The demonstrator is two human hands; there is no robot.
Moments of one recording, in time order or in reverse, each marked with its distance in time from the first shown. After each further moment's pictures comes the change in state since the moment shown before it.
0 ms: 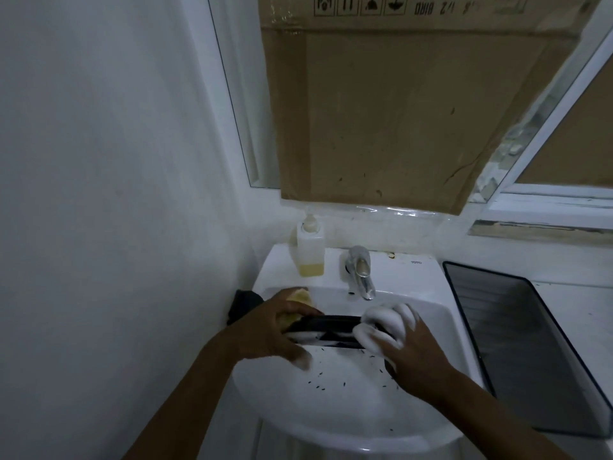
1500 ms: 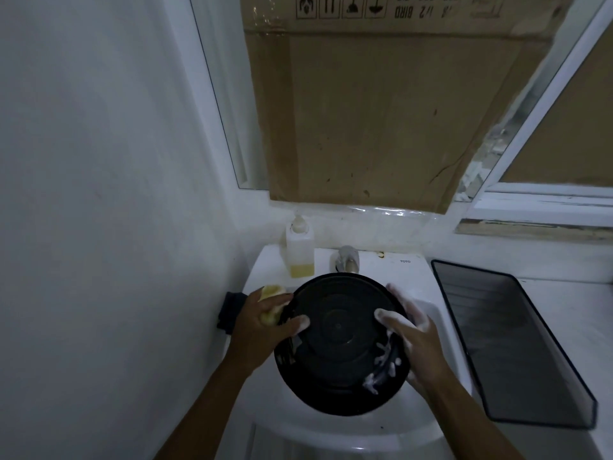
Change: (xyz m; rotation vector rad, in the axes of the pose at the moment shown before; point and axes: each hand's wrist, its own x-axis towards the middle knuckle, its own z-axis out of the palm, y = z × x) left_hand 0.013 -0.022 0.036 -0.117 0.649 -0.039; right_hand -0.016 0.015 0.005 1.383 0.263 1.314
